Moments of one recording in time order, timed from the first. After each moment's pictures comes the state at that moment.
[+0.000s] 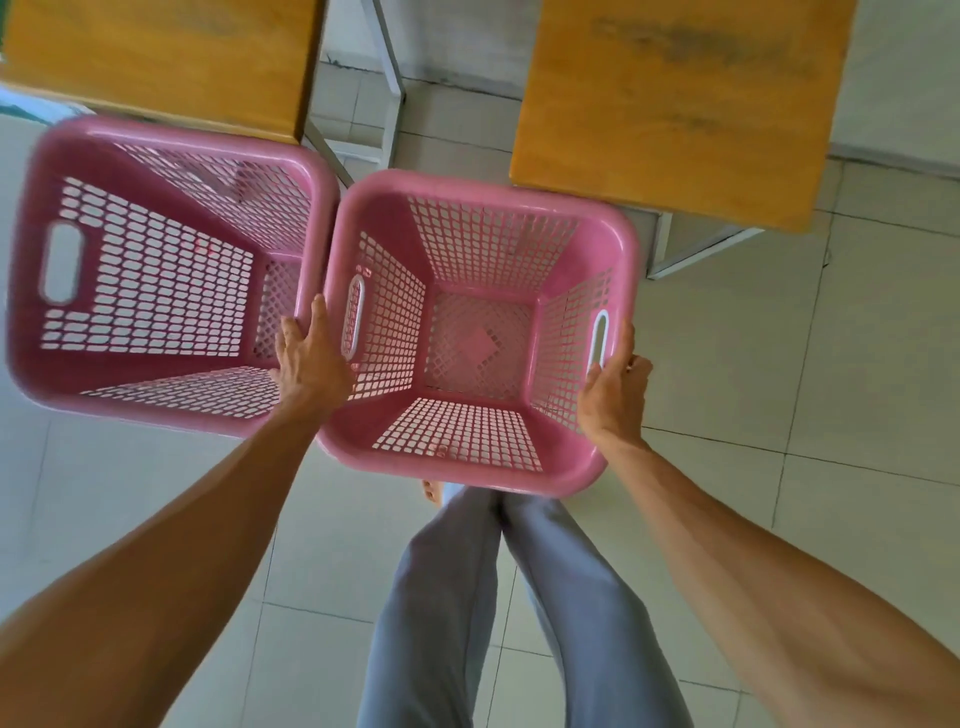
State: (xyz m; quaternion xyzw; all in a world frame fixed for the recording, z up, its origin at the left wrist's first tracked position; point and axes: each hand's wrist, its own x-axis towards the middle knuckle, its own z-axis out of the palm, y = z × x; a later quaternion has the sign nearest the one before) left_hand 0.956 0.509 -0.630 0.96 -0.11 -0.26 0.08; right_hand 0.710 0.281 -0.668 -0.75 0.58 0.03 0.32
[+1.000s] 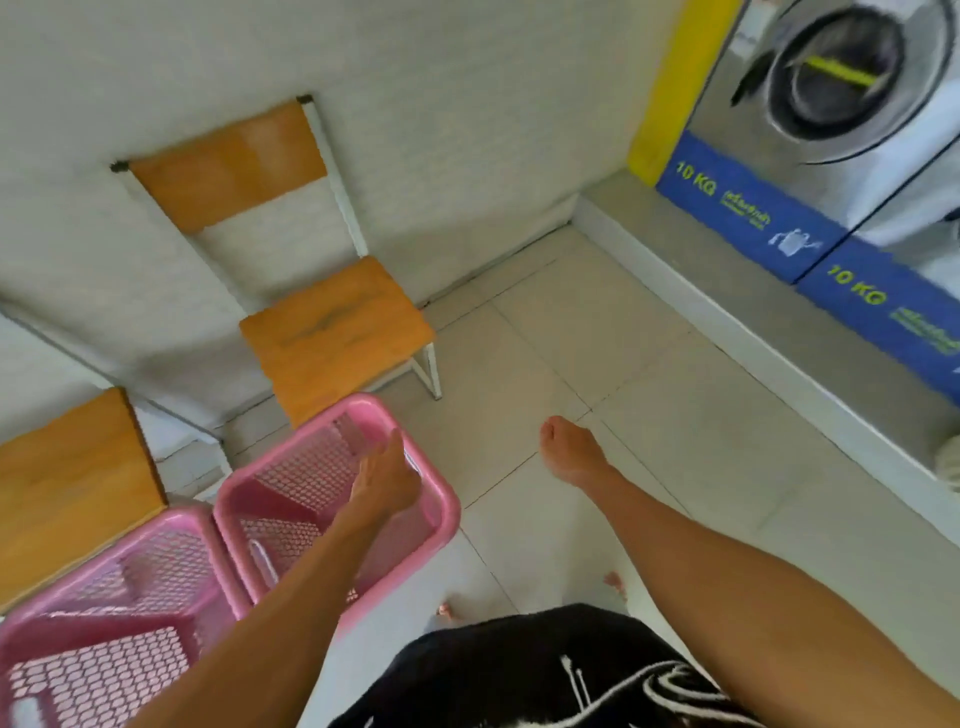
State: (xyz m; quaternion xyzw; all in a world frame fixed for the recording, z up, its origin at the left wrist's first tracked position) left_hand 0.744 0.373 -0.380 0.74 -0.60 -0.31 0.00; right_hand 0.484 0.326 -0.381 -0.60 0.72 -0.01 0.35
